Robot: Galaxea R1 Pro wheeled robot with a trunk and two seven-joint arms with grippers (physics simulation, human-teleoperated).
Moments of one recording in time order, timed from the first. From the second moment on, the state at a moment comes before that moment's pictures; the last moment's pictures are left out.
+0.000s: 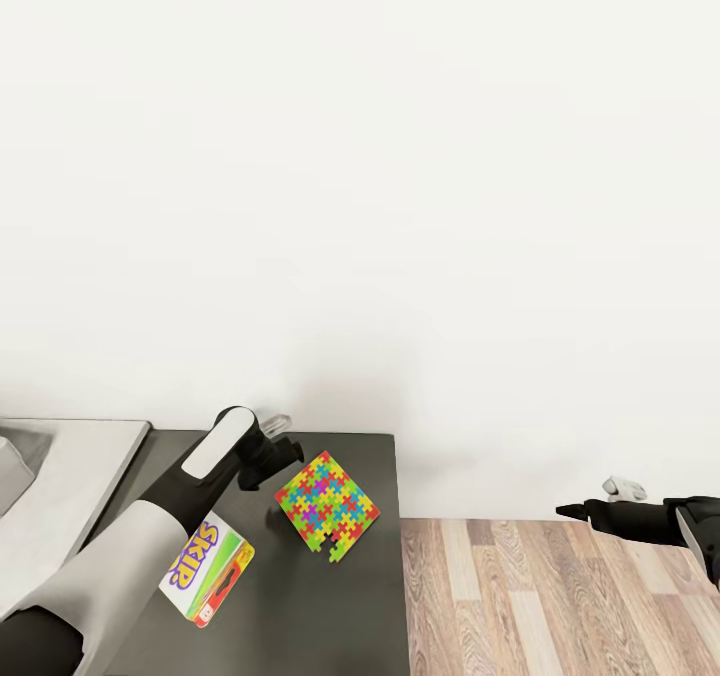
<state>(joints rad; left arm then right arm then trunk) -0.84 0.08 -0.46 -0.92 1.56 0.69 1.05 -0.76 -0.45 -0.47 -0.41 0.39 0.56 0.89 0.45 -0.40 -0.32</state>
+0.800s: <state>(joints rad) -0.84 0.08 -0.46 -0.83 1.56 0.69 0.99 -0.76 -0.45 -0.47 -0.41 0.39 0.56 0.89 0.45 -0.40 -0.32</state>
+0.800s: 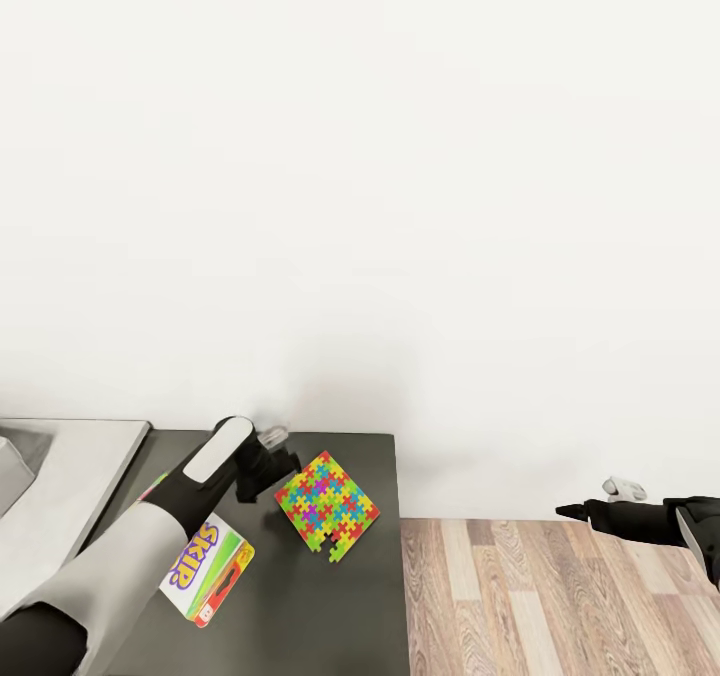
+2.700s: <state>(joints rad) -0.84 0.08 -0.46 -0.64 1.41 0.61 0.69 -0.76 -0.45 -0.46 -0.41 0.39 0.56 0.95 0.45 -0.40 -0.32</state>
